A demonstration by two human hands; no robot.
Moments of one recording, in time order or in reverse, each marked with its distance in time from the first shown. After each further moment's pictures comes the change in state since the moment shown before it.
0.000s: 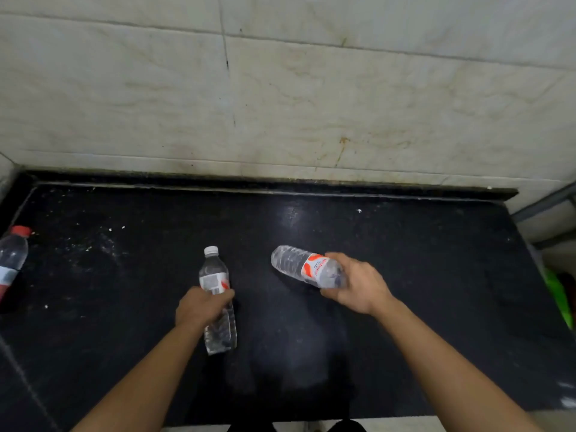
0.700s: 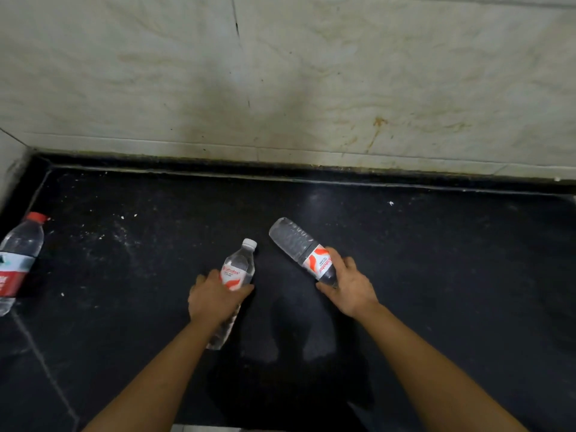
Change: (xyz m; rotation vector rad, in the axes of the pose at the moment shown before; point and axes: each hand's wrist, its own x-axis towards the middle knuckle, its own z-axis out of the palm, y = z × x) left_hand 0.023 0.003 0.015 0.293 0.157 0.167; right_hand 0.064 0.002 0.080 0.094 -0.095 0.017
